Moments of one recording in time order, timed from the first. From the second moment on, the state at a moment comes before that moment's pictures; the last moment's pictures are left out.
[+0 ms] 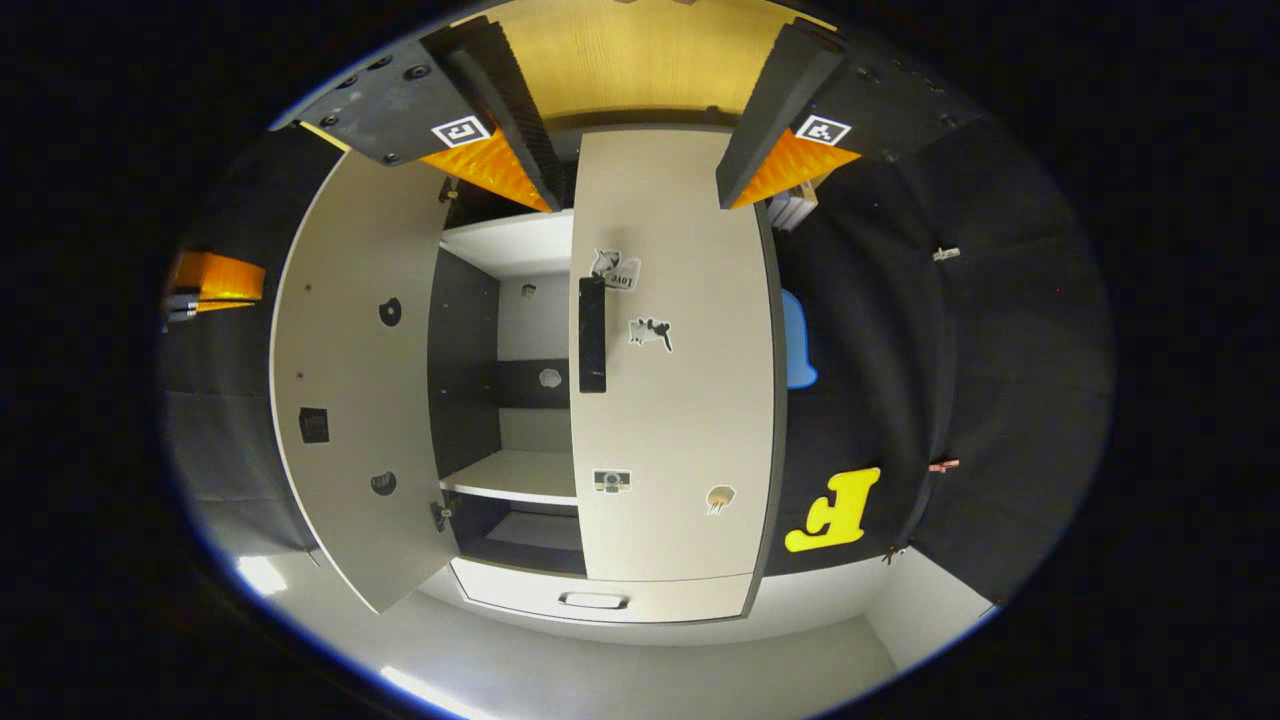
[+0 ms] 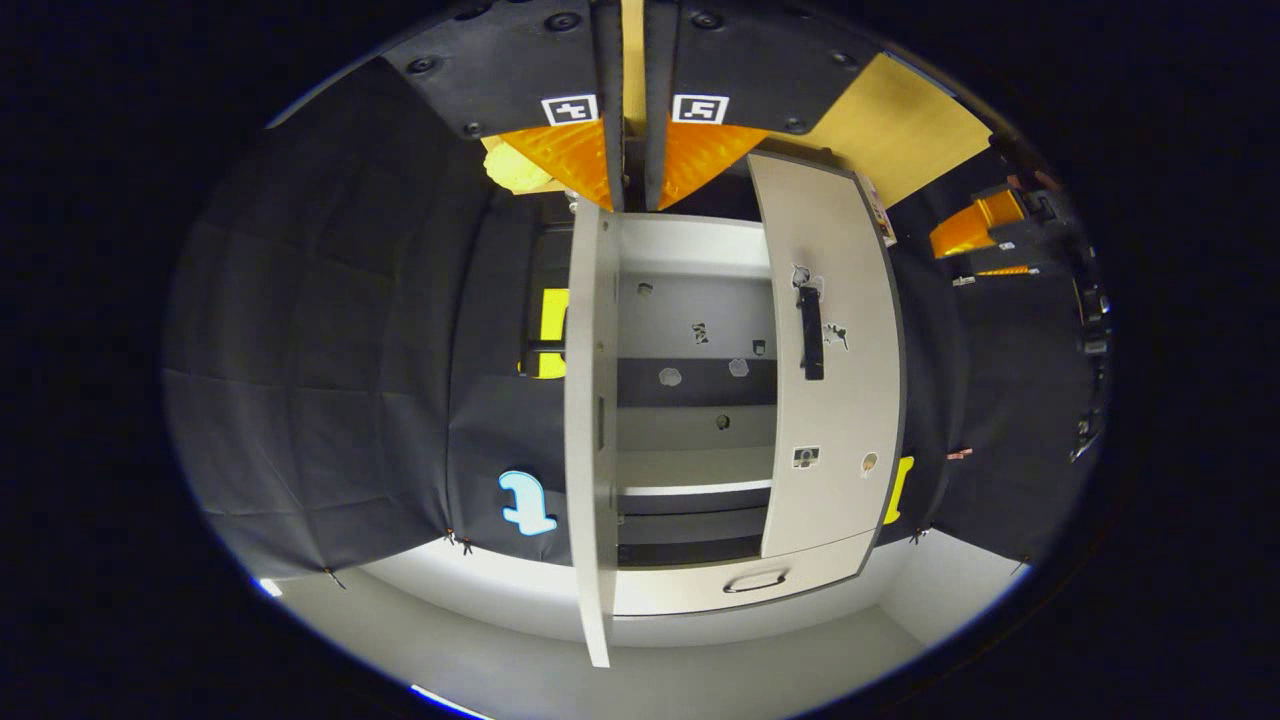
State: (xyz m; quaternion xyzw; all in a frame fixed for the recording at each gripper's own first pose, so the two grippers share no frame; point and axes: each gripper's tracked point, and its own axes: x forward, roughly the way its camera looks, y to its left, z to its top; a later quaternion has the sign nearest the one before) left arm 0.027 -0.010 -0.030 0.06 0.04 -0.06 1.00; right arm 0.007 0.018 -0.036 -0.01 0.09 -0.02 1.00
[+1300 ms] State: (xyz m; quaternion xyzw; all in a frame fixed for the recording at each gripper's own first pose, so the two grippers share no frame) left arm 0.226 -0.084 -0.004 0.07 0.03 -0.09 0.99; right arm 0.051 0.112 -0.107 0.03 0.09 0.08 0.99
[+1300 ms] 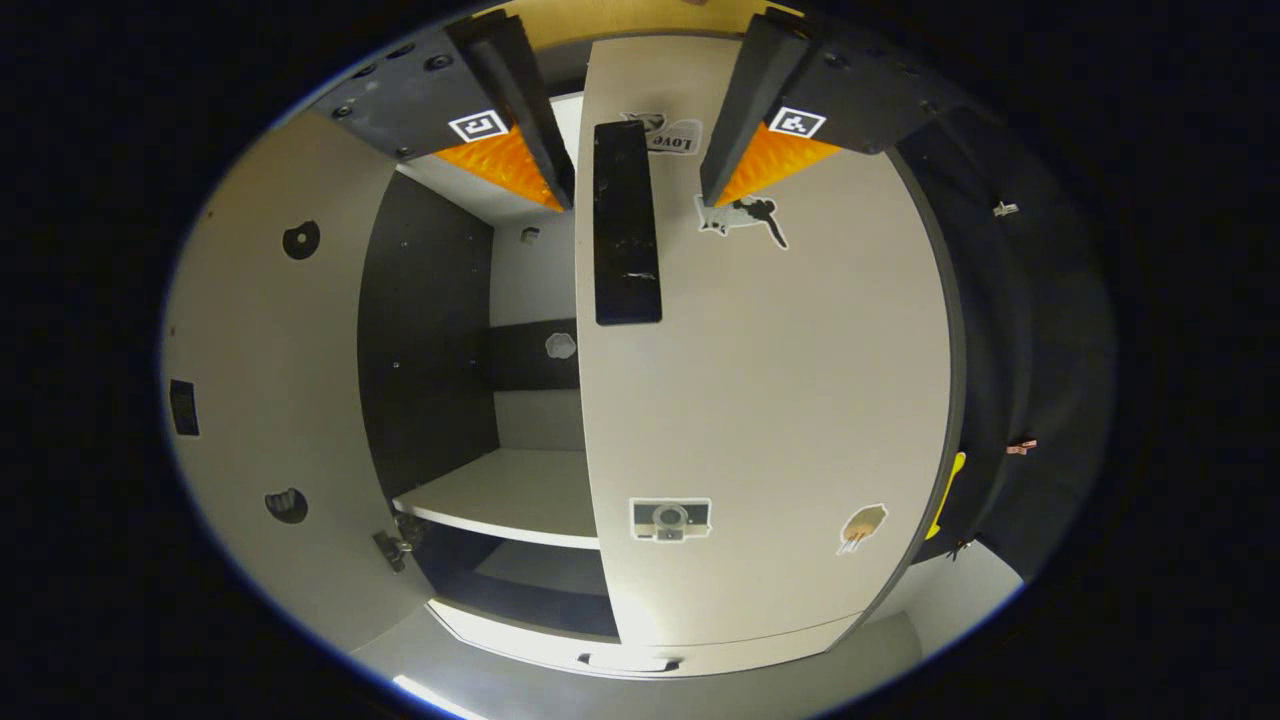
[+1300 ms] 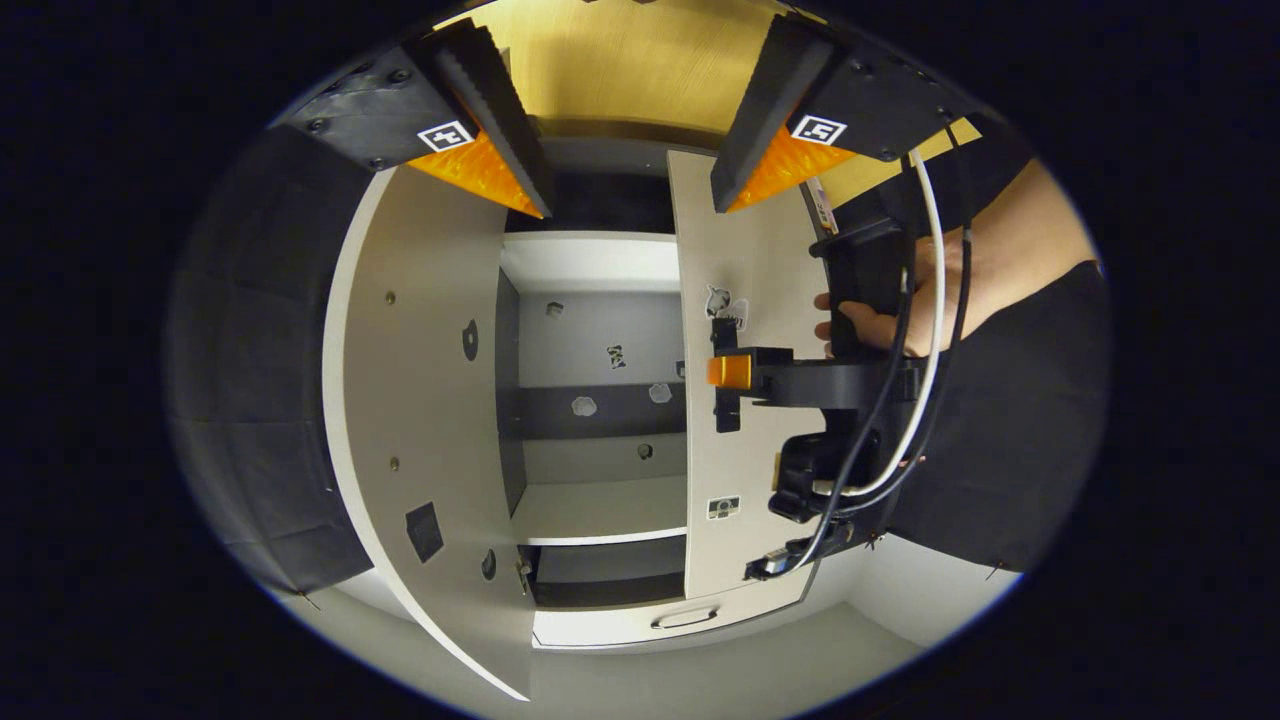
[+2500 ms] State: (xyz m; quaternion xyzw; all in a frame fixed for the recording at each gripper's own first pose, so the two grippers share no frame) left arm 0.248 -0.088 -0.014 0.04 0.04 -0.05 1.00; right arm 0.058 0.100 -0.118 0.03 0.10 0.12 0.99
